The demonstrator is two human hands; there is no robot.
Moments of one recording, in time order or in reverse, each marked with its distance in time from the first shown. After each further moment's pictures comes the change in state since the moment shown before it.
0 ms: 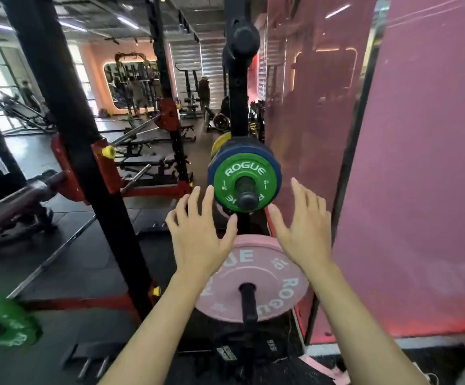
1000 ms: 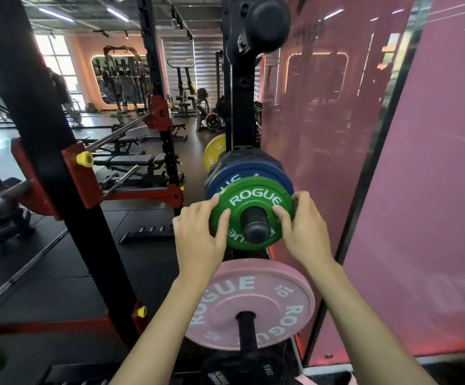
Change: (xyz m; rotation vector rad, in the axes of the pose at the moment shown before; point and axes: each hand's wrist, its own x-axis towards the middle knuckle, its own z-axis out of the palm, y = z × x) left_hand 0.067 -0.024 0.082 -0.454 0.184 0.021; right_hand 0.081 0.024 0.076 0.157 -0.062 0.048
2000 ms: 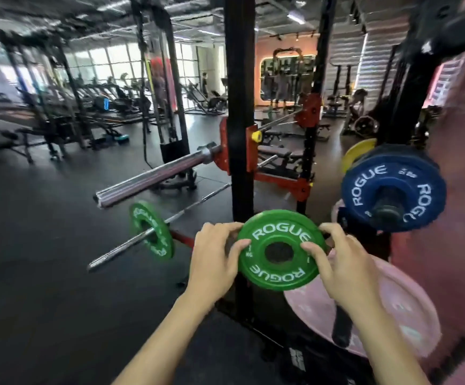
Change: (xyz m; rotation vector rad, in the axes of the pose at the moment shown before) left_hand -0.136 0.021 -0.239 0.258 0.022 -0.221; right_hand -0.146 -0.114 -0.019 0.260 -0.252 -0.421
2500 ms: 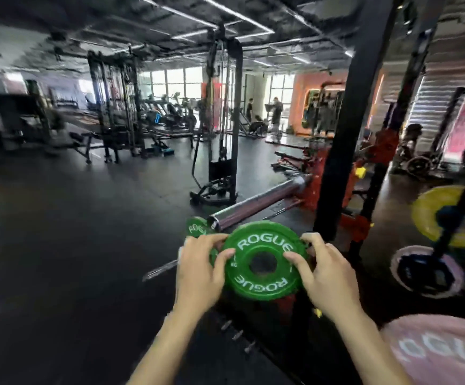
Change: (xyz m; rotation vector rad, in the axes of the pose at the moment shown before) left_hand 0.004 -0.196 -0.199 0.151 0.275 -0.139; right_hand 0.045 -0.222 0.192 0.074 -0.153 -0.173
